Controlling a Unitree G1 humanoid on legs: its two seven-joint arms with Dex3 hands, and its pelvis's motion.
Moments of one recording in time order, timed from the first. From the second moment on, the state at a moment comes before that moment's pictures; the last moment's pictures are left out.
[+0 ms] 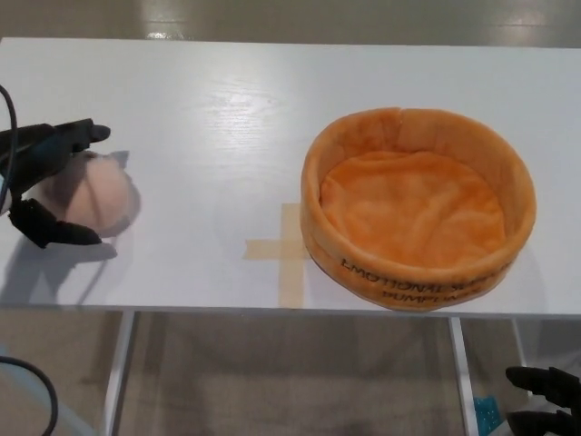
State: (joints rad) left_arm -0.88 0.73 -0.46 1.07 0.45 -0.32 -0.16; right_arm -0.26 -0.29 -0.11 1.24 -0.13 -0.50 -0.06
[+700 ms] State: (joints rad) left_arm -0.89 0.72 -0.41 1.14 0.49 -0.42 -0.11; right_arm -0.28 -0.29 -0.13 1.24 -0.13 -0.50 -0.06
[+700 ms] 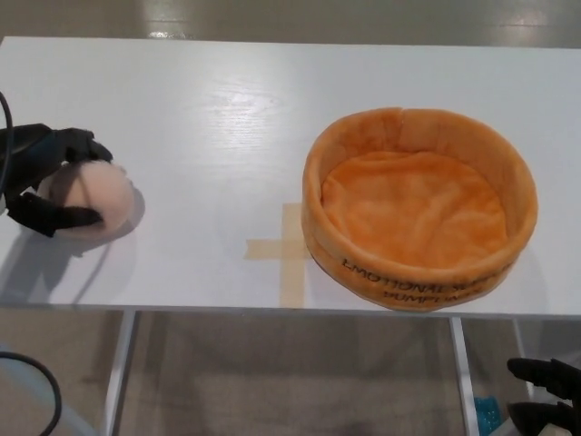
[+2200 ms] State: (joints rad) left_arm -1.14 0.69 -0.25 0.99 0.49 -0.57 -0.08; right_arm -0.31 -0.30 -0.13 1.25 -0.13 -0.49 -0.06
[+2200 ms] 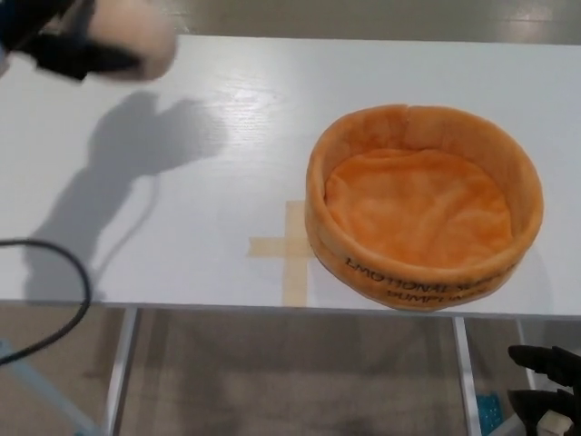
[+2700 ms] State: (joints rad) left_arm -1.29 0.42 -0.30 0.90 0.49 -0.51 -0.12; right_arm -0.32 -0.30 -0.12 1.25 -0.13 -0.49 -0.06
